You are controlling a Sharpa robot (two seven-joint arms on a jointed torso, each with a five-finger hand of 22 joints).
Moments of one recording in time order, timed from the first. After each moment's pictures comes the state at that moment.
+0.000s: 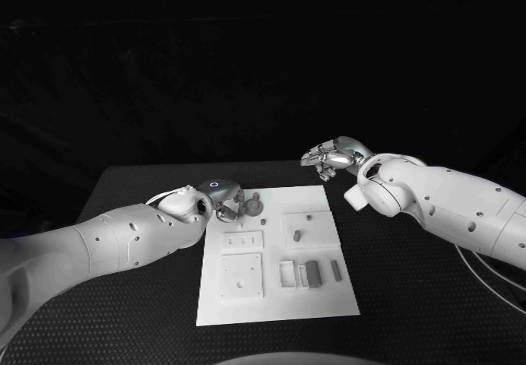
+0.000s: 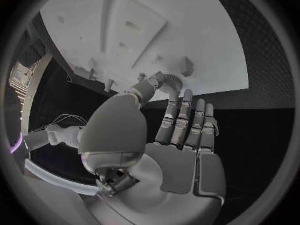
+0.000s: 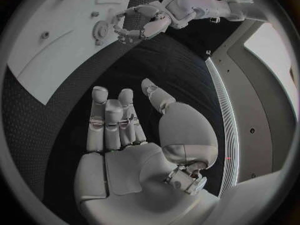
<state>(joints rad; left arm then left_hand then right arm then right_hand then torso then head) 1.14 -0.56 -0.17 1.07 -1.57 -0.34 -0.04 1.17 -0.16 0.56 -0.17 0.08 0.91 0.15 0.30 0.50 0.89 0.18 0.23 0.19 0.39 0.24 0.70 0.19 0.02 0.40 0.16 0.07 1.00 1.17 -0.64 0.08 1.22 -0.74 -0.23 -0.02 0.96 -0.06 0.52 -0.29 0.05 0.89 0.14 0.21 0.62 1.02 0.04 0.95 0.87 1.15 -0.07 1.36 0.88 0.25 1.07 0.02 0.83 1.31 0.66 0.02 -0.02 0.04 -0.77</state>
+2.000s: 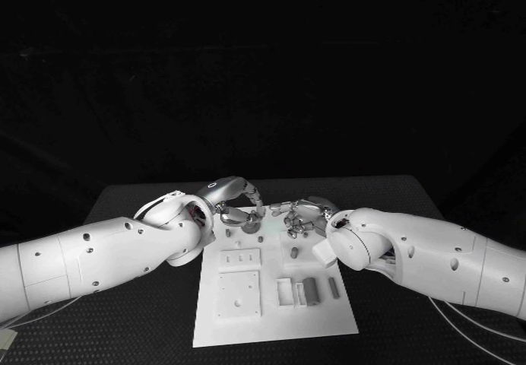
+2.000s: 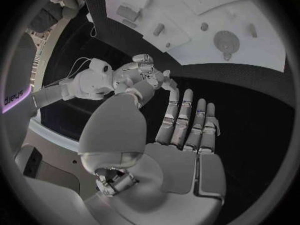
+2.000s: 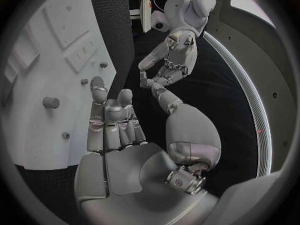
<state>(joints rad) 1.20 -0.75 -0.09 1.49 -1.34 -0.42 -0.05 1.15 -0.19 0.58 -0.16 0.08 0.92 0.16 0.30 0.49 0.90 0.18 0.24 0.18 0.40 0.25 0.70 0.19 0.02 0.40 0.17 0.07 1.00 1.14 -0.62 -0.07 1.42 -0.33 -0.37 -0.13 0.85 -0.14 0.53 -0.19 0.05 0.86 0.15 0.19 0.61 0.99 0.05 0.96 0.86 1.12 -0.06 1.36 0.87 0.25 1.06 0.03 0.81 1.31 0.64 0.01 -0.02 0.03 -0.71</state>
